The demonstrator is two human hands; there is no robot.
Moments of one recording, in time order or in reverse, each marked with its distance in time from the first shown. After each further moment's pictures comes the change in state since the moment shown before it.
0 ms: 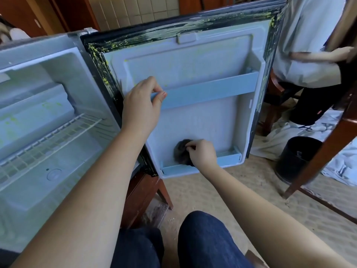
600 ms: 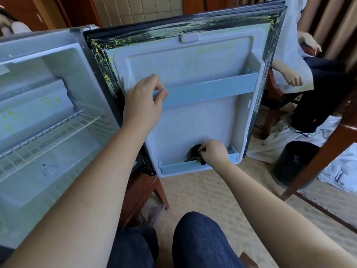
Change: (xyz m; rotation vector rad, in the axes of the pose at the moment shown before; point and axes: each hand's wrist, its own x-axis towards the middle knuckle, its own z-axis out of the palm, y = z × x) left_hand 0.002 0.000 0.005 -0.002 0.009 0.015; right_hand 0.022 0.039 -0.023 -0.235 -0.155 0.067
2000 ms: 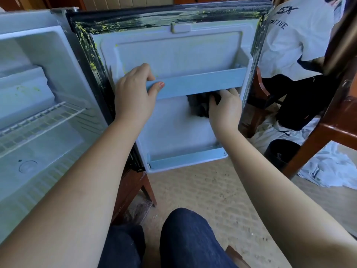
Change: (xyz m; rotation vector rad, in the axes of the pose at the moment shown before) left_hand 0.000 0.007 0.009 0.011 0.078 -0.031; right_hand -0.009 -0.037 -0.101 0.162 0.853 -0.186
